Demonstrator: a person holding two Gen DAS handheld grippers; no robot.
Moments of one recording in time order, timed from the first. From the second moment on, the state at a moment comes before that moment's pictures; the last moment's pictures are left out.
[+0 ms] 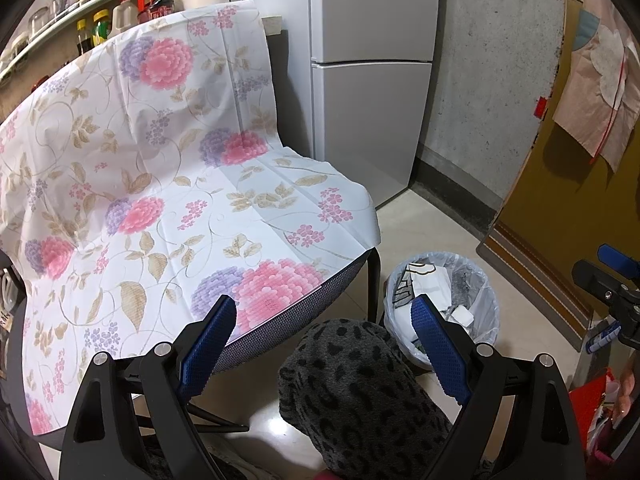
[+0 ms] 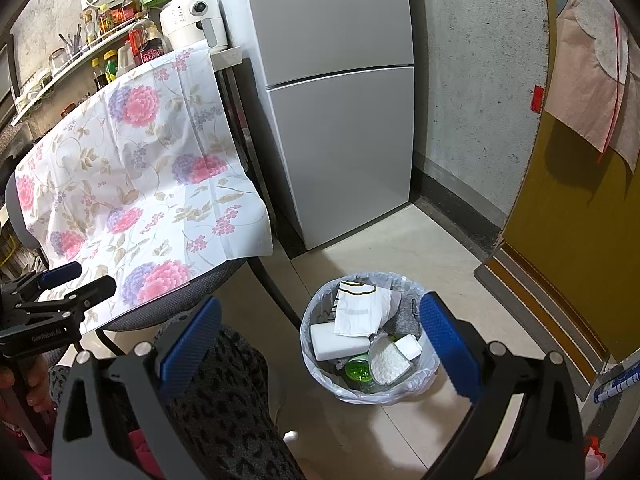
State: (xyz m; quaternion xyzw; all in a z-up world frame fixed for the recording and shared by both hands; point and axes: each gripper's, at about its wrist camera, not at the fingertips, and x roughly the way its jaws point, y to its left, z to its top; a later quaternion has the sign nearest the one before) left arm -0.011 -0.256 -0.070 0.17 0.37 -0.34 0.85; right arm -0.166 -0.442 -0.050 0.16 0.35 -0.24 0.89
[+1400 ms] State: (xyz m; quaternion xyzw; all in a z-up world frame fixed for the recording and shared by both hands) left arm -0.005 -0.253 -0.076 0.17 0.38 -0.33 0.85; right arm -0.163 -0.441 -0.051 0.17 0.34 -0.24 0.89
